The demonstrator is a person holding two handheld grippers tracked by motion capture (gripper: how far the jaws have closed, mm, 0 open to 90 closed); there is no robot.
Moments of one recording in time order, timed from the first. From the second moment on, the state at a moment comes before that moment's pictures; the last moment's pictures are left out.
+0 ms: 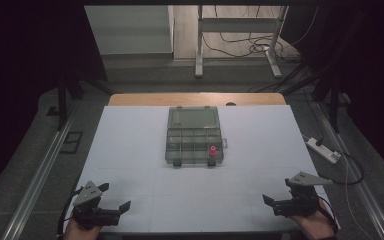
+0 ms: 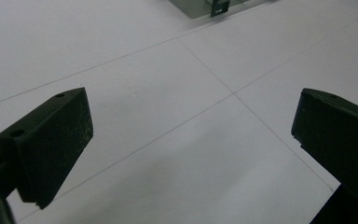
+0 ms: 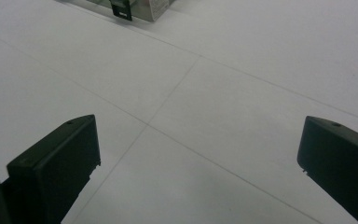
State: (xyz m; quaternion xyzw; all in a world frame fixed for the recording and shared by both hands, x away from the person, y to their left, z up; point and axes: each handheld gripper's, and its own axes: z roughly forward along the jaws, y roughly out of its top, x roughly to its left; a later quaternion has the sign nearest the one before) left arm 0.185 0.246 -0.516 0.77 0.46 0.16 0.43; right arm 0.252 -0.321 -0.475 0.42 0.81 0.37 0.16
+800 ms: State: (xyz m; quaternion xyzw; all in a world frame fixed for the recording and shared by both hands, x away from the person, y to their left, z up) left arm 0.187 0.247 -0.516 0.76 0.47 0.15 0.42; right arm 0.251 -0.321 -0.479 0.43 0.81 0.36 0.16
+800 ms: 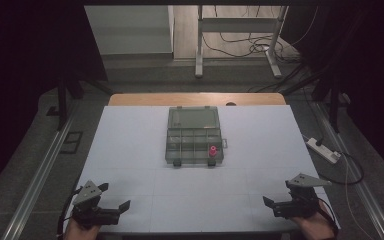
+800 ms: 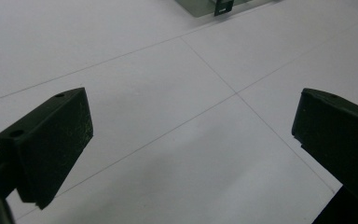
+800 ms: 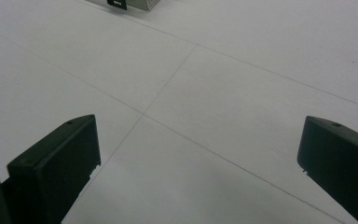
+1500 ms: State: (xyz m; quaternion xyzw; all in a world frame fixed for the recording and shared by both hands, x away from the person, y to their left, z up) left arm 0.199 0.245 -0.515 0.77 0.46 0.16 0.42; right arm 0.260 -0.312 -0.471 0.40 0.82 0.37 0.16
